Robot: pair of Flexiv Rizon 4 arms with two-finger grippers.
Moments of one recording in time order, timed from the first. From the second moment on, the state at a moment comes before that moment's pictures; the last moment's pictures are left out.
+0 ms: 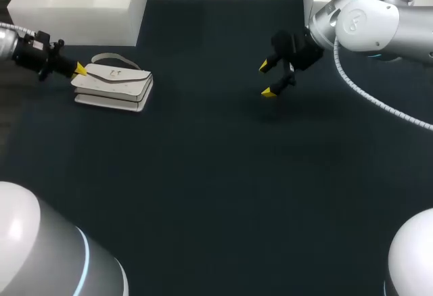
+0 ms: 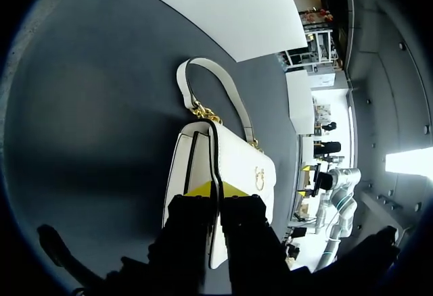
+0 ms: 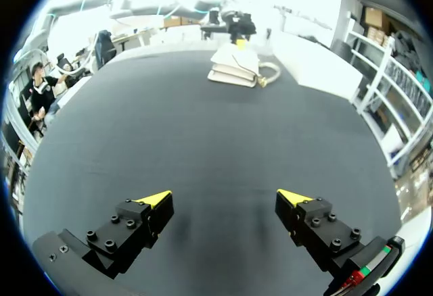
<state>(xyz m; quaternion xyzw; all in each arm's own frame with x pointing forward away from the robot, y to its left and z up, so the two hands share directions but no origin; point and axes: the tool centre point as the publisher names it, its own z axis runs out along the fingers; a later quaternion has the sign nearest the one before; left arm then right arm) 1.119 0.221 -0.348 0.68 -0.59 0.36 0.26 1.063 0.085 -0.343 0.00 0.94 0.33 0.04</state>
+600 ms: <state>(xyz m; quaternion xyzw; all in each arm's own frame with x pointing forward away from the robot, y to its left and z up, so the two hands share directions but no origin) 1.106 0.180 -0.355 0.72 -0.52 0.36 0.28 1.063 0.085 -0.343 0.00 0.94 0.33 0.04</state>
